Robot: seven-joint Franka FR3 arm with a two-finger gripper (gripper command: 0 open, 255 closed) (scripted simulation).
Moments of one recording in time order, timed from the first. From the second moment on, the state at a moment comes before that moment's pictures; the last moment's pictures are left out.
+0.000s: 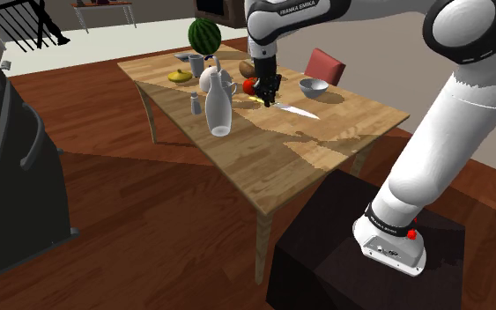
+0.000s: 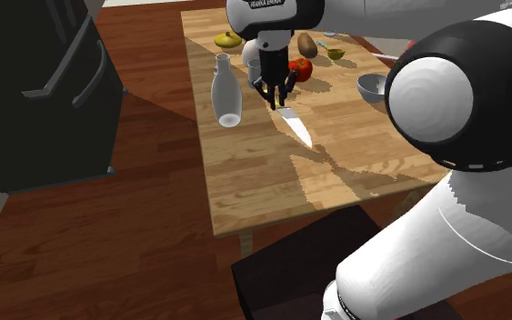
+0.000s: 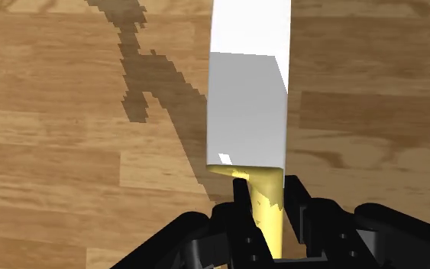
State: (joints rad) arm -0.09 -0.02 0.03 -1.90 -0.06 1.71 0.07
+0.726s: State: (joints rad) arm -0.18 0.36 -0.04 -1.39 -0.07 1.59 -0.10
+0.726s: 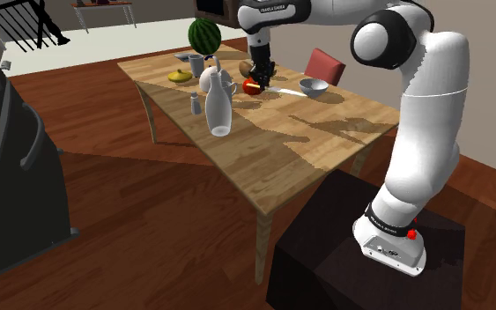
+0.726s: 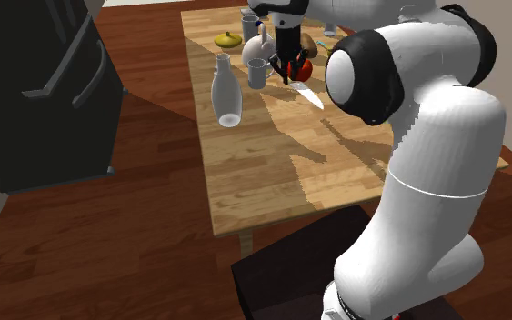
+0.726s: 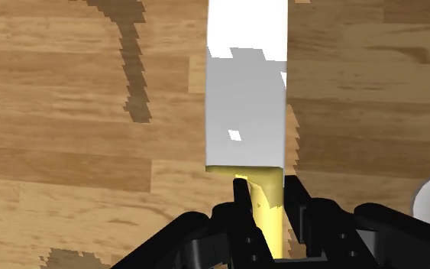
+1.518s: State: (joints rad) arm -0.22 0.59 -0.05 -1.13 -0.06 1.56 -0.15
